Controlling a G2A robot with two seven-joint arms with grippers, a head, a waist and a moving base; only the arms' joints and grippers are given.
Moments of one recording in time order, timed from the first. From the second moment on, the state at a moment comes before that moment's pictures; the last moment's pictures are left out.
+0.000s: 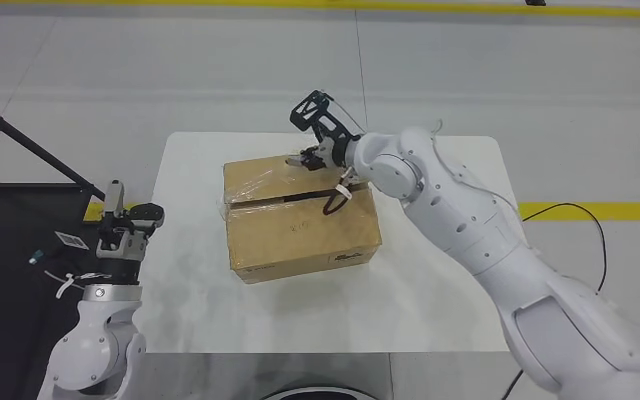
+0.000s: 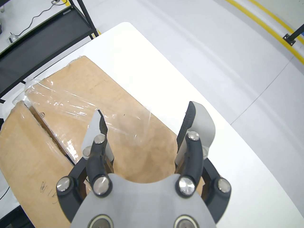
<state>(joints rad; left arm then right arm) 1.74 -1.32 -1.81 -2.11 -0.24 -0.08 -0.04 -0.25 -1.38 0.57 -1.06 -0.63 -0.27 0.64</state>
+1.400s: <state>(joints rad) 1.68 -1.32 -1.77 -2.10 -0.21 -0.08 -0.14 -0.54 -1.29 0.97 -1.45 -0.40 -0.28 0.89</state>
